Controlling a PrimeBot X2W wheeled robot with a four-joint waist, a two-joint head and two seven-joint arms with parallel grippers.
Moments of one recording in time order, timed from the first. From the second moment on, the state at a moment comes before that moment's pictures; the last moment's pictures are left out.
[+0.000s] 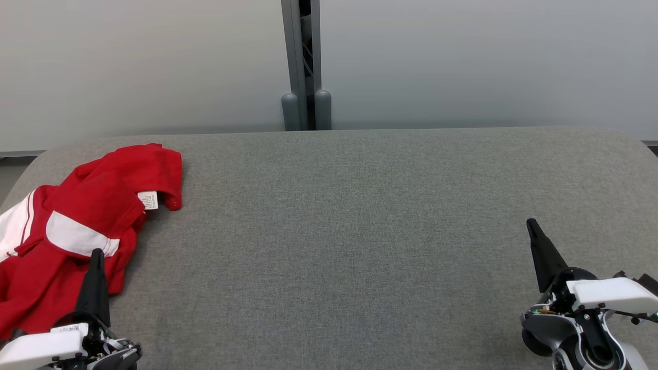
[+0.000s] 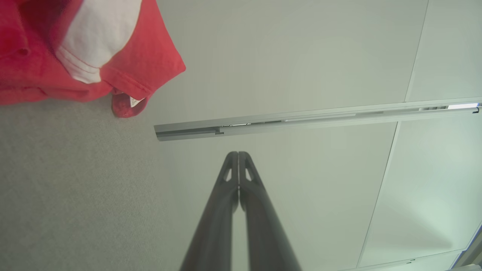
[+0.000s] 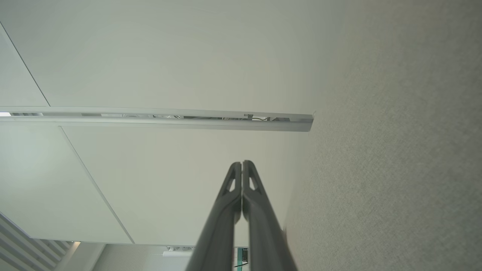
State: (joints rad) left arm -0.03 0.05 0.23 0.18 -1.61 -0.13 0.14; right arm -0.19 -0.05 0.01 0.32 1.63 0.13 0.08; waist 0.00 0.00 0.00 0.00
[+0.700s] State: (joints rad) left arm 0.02 0.02 0.18 0.21 -1.59 -0.13 0.09; right arm -0.12 -0.03 0.04 0.35 1.59 0.13 0.04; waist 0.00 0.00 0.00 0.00
